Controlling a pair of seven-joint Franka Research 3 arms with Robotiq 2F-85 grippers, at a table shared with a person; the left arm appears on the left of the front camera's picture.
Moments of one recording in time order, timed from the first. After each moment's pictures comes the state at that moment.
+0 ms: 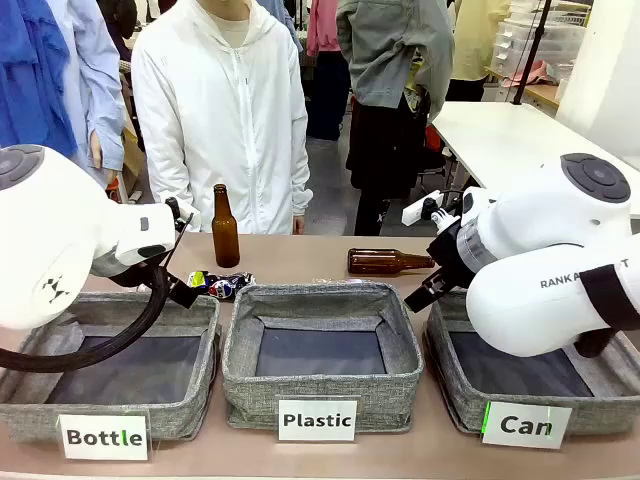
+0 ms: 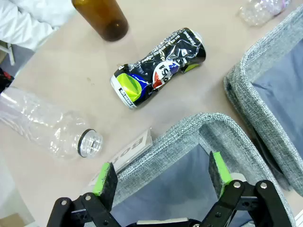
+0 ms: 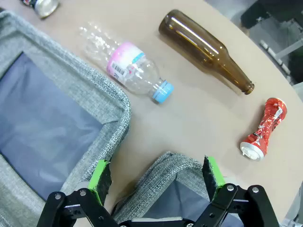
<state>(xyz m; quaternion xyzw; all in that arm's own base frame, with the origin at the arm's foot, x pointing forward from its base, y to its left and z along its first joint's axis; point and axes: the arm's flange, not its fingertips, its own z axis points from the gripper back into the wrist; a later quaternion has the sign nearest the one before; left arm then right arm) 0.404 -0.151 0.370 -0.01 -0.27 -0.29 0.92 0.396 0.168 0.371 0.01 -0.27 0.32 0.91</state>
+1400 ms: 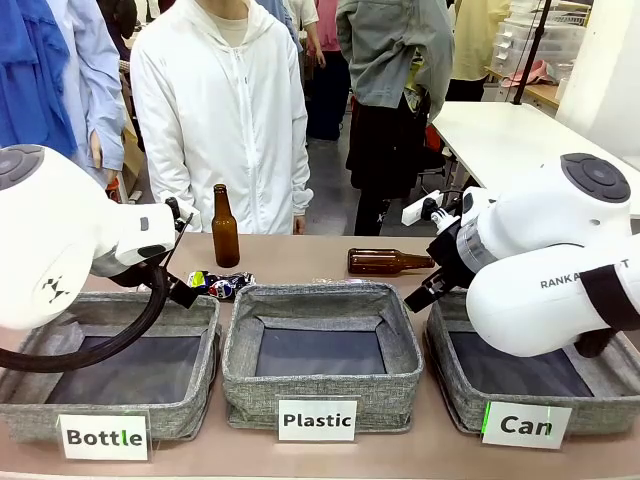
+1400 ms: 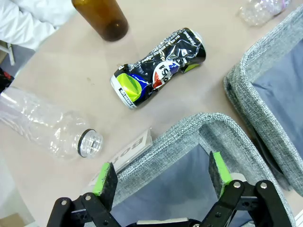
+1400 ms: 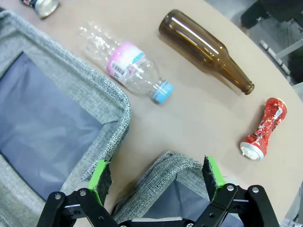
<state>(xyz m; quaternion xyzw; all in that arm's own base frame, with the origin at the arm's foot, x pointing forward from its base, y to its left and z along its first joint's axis) 0.404 -0.151 0.370 -0.01 -0.27 -0.29 0.92 0.396 0.168 0.371 0.01 -0.27 0.32 0.91</state>
